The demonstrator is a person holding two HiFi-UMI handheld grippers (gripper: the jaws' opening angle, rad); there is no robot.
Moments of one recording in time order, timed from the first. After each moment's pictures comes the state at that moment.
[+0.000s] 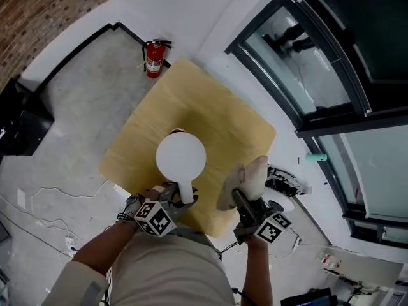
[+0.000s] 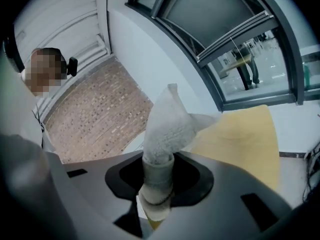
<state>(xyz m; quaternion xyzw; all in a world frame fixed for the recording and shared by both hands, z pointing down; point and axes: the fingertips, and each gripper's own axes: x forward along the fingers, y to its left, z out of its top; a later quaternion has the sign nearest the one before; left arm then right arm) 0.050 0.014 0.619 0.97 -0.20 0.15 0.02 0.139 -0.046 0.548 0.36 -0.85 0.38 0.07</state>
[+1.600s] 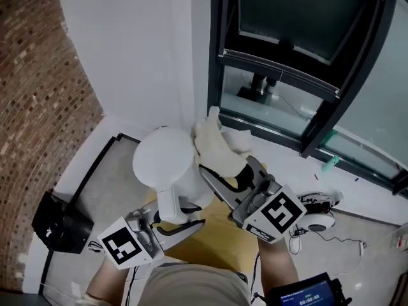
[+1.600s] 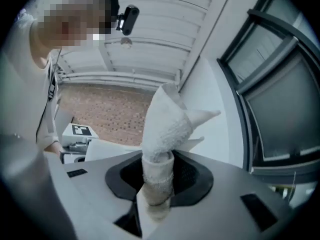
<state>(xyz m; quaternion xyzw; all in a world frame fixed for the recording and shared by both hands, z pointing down) 0.054 -0.004 0.253 0.99 -0.10 0.06 -0.09 0.057 -0.096 0.190 0.29 -0.95 -0.09 -0.04</state>
